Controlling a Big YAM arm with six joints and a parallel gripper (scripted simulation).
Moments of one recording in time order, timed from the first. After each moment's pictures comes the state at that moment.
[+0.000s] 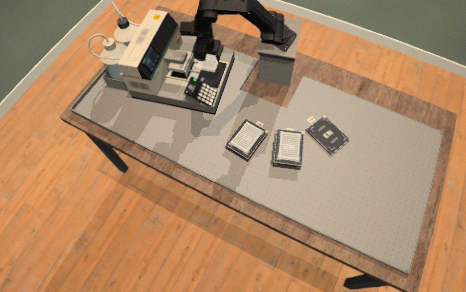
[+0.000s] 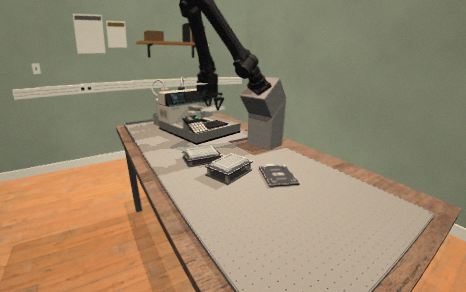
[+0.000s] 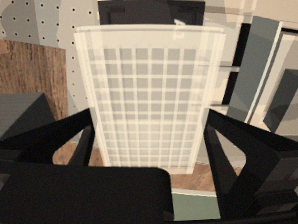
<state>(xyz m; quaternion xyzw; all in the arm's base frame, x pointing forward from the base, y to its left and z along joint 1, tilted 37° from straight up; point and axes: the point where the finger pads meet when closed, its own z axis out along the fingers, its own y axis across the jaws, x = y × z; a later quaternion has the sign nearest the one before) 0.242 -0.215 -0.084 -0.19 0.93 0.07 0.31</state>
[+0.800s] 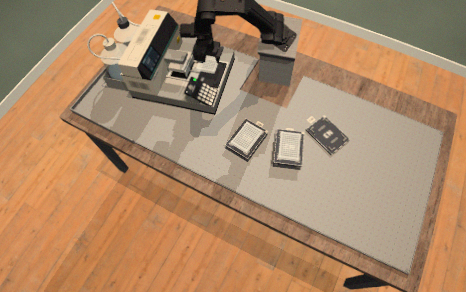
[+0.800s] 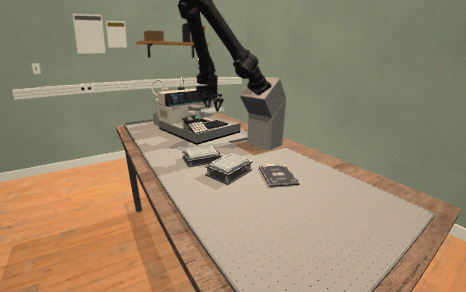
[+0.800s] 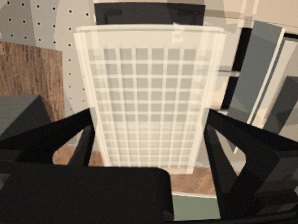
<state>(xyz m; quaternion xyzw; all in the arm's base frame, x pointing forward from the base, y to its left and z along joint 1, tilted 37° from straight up) 0.249 -0.215 -0.088 -0.19 0.93 0.07 0.31</state>
